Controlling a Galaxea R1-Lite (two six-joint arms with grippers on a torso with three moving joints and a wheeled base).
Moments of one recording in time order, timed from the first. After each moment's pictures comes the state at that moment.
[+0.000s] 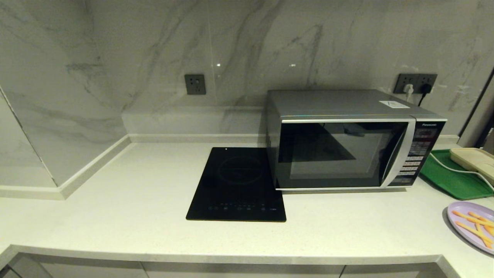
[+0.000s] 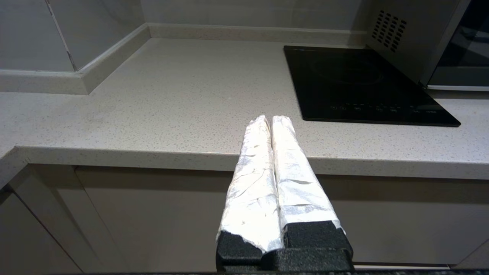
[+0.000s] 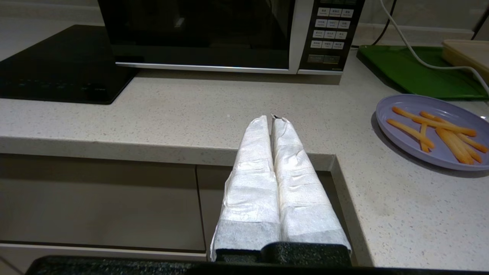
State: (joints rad) left arm 0.00 0.00 0.00 -0.01 0.01 -0.05; right arm 0.00 0.00 0.00 0.00 -0.01 0.00
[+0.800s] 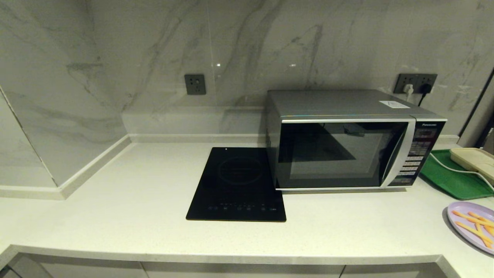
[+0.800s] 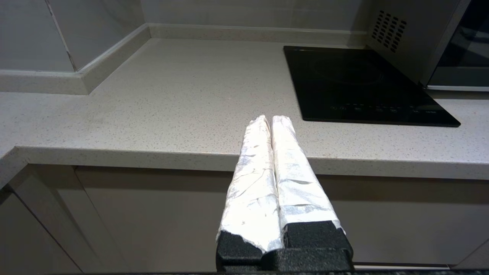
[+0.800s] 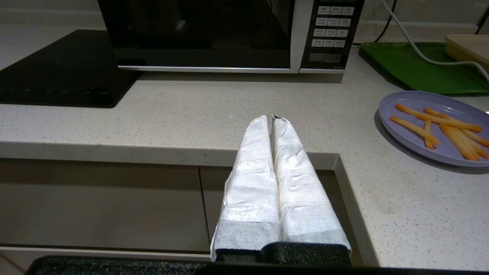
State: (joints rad) left arm 0.00 0.00 0.00 -0.01 0.01 -0.05; right arm 0.00 0.00 0.00 0.00 -0.02 0.02
